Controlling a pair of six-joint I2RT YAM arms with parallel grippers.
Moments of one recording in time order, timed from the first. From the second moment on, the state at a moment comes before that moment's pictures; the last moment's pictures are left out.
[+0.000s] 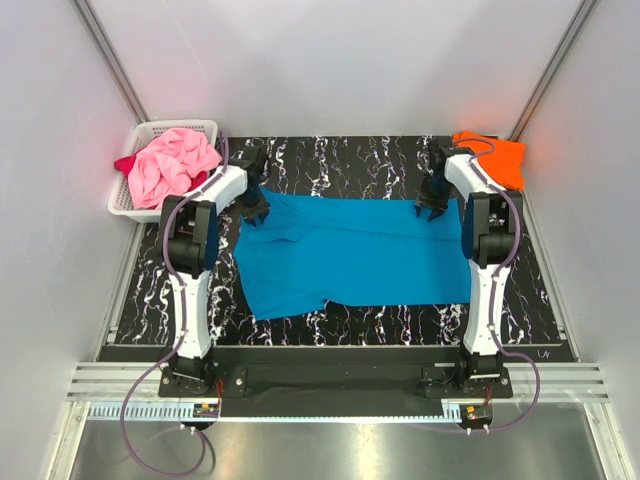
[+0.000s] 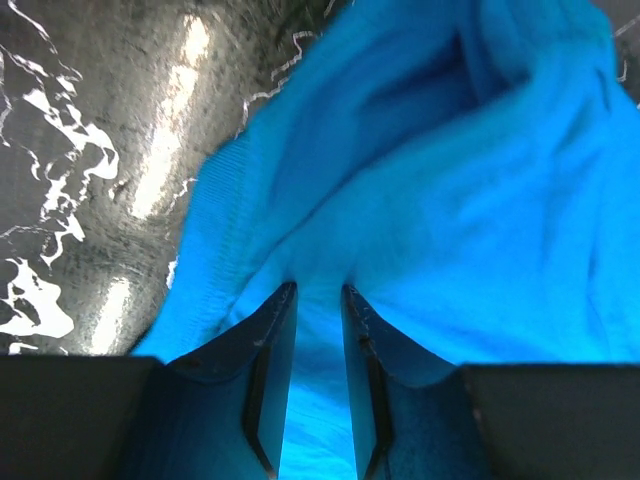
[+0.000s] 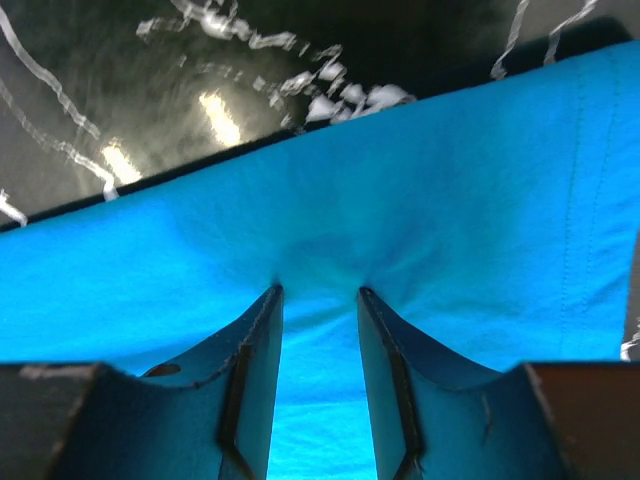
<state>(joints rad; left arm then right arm) -0.21 2.19 1.71 -0.84 -0.17 -0.71 0.07 2.29 1.88 -0.91 0.03 0.43</state>
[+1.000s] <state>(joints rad) -0.15 2.19 1.85 -0.78 -0.19 -0.62 0.02 2.53 2.33 -1.05 0.06 0.33</state>
